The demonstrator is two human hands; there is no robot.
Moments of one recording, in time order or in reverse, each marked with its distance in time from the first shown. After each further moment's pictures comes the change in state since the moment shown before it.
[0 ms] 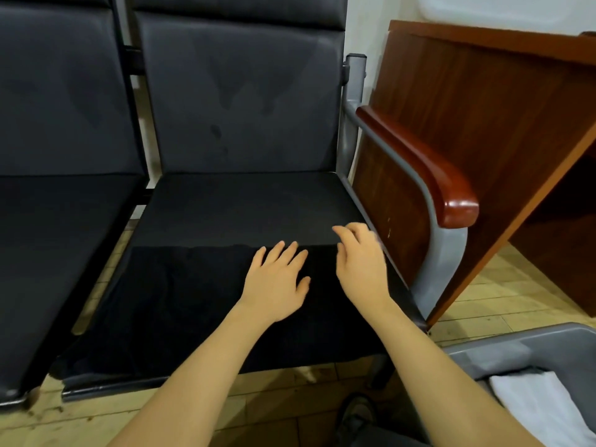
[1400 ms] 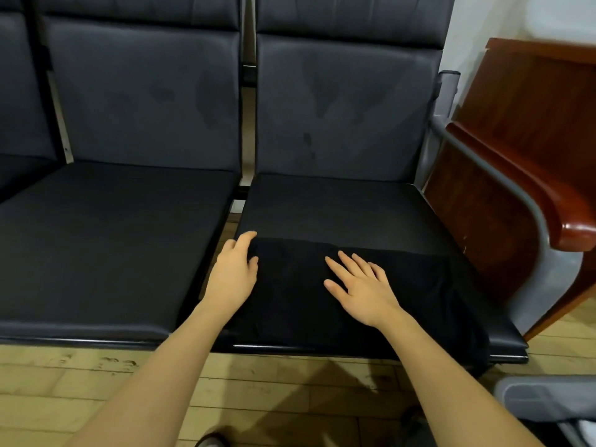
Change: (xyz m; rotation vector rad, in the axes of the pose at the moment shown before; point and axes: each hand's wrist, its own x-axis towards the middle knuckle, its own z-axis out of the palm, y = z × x) left_hand -0.106 -0.161 -0.059 -0.428 0.301 -0.501; right_hand -0.024 -0.114 0.048 -0.142 -0.737 -0.164
